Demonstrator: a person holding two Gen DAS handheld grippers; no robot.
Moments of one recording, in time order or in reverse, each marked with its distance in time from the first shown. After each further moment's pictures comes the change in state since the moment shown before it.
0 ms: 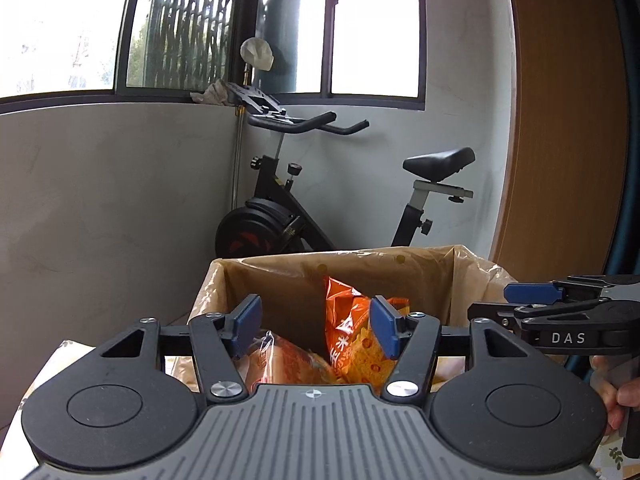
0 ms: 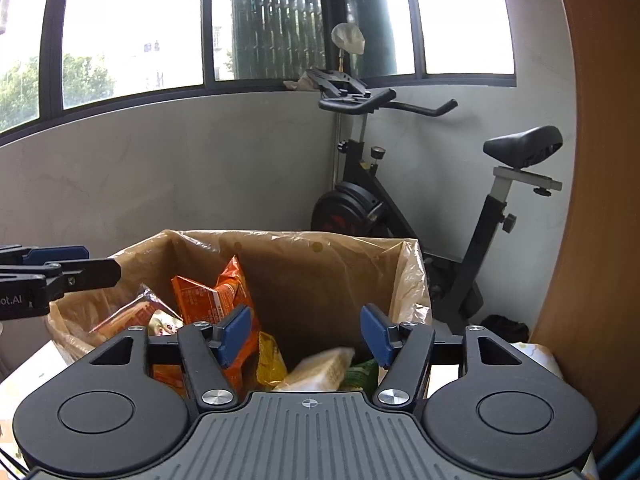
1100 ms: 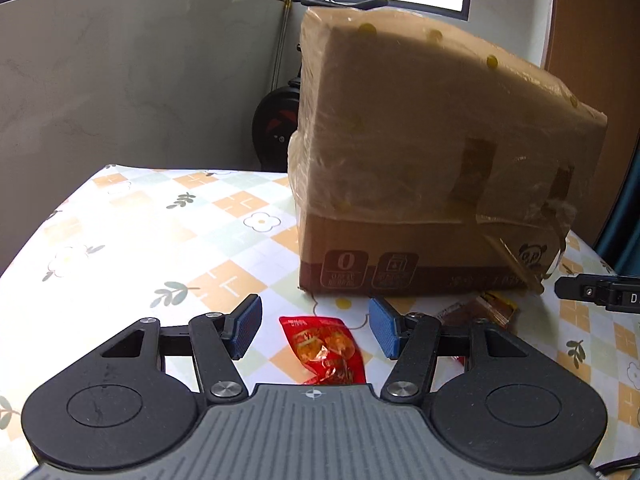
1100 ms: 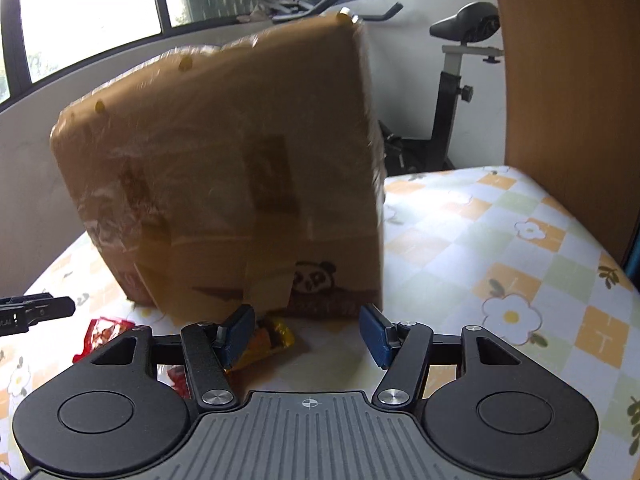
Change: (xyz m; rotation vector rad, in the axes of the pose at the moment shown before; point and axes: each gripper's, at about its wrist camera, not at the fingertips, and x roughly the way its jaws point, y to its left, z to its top) left arm -0.048 0.049 -0.165 -0.096 0.261 0.050; right arm -0.037 0.023 -0.176 0.176 0.221 -0.042
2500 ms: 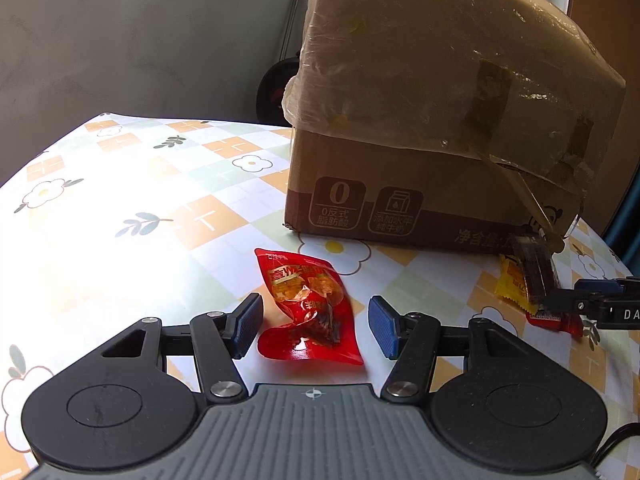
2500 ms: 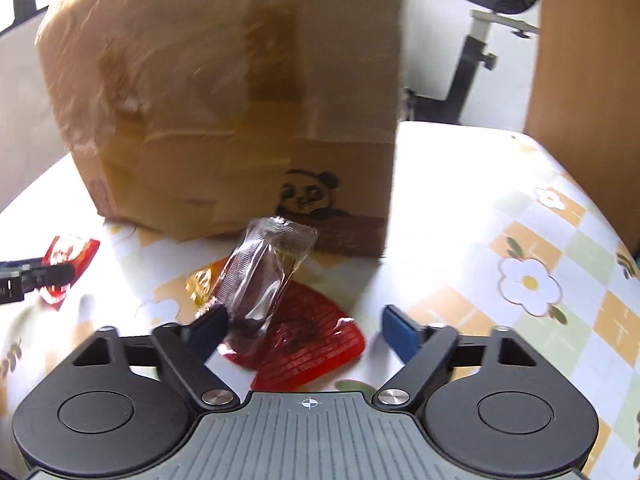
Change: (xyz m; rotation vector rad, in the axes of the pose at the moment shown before) left arm 0.032 -0.011 -0.036 -0.065 0.051 0.002; right arm 0.037 -0.003 -0.023 -0.080 0.091 -0.061
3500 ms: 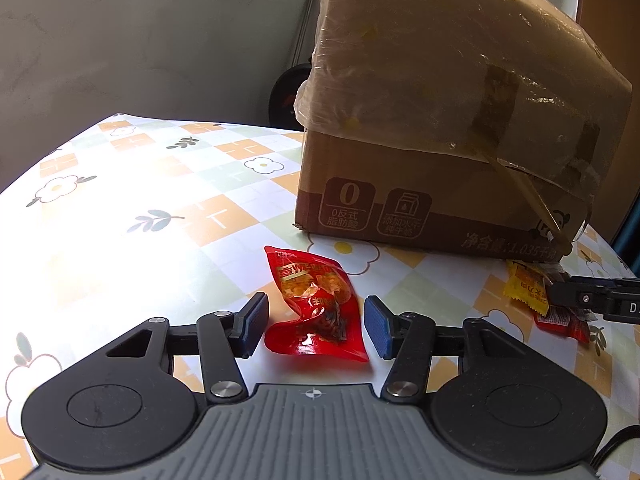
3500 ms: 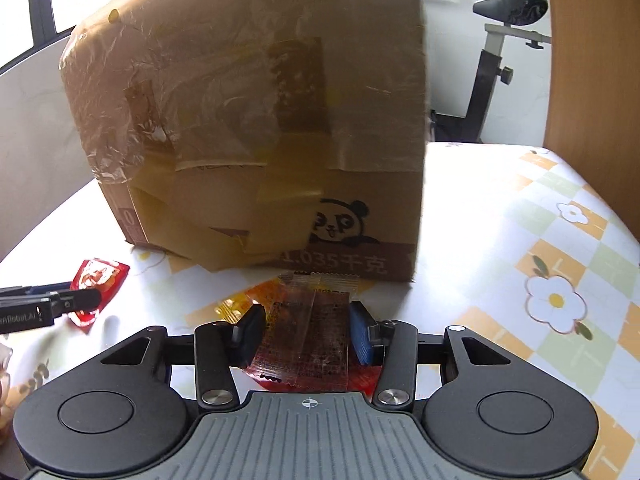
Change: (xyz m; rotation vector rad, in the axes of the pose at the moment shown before) left arm -0.005 -0.003 -0.002 -0.019 -0.017 0.036; right arm -0.012 -0.009 0.000 0.008 -0.041 0.099
